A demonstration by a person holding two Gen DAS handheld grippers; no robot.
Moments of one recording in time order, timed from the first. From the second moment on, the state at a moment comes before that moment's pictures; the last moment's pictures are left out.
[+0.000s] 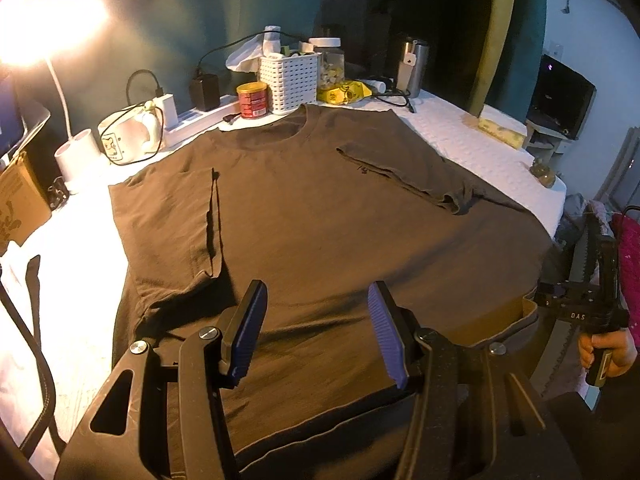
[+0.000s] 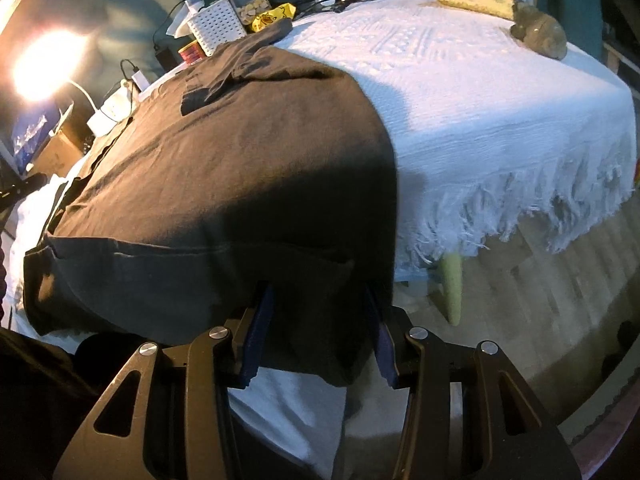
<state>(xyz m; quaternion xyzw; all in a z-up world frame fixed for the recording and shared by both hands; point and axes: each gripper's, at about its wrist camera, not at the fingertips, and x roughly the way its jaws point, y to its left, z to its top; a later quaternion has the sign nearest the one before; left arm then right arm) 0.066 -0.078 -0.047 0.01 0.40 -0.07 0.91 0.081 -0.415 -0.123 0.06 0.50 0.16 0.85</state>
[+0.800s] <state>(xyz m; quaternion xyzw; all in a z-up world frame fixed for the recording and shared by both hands) 0.021 0.006 -0.041 -0.04 0.38 0.01 0.93 0.067 -0.392 -0.011 -0.04 0.40 0.16 0.90</state>
